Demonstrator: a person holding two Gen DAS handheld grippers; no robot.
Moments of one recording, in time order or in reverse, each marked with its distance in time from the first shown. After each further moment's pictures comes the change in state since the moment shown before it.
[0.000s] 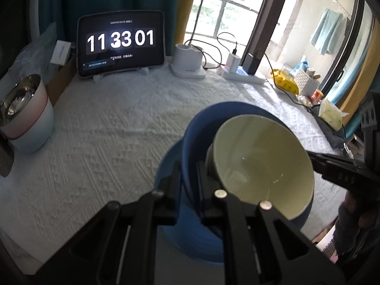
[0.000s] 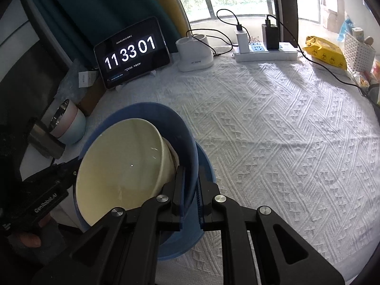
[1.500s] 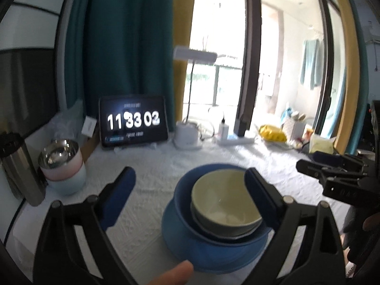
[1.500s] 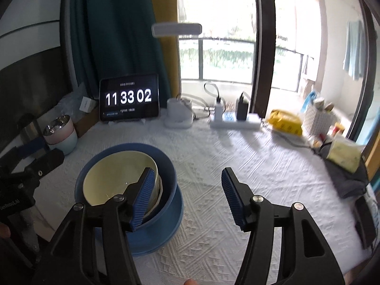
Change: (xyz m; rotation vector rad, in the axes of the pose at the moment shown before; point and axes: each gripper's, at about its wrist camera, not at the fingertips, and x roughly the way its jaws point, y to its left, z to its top) left arm -0.108 -0.030 -0.029 0.103 -0.499 0.062; right arm -0.095 0.027 -0.038 -0.196 -0.399 -0.222
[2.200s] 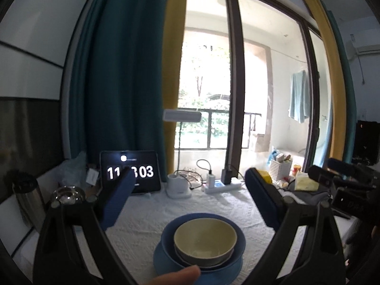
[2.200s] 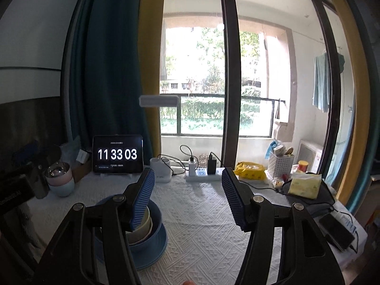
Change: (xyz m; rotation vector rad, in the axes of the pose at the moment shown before) left arm -0.077 -0.029 0.045 0.029 -0.259 -0.033; right arm -0.116 -0.003 0.008 0.027 -0.337 -0.135
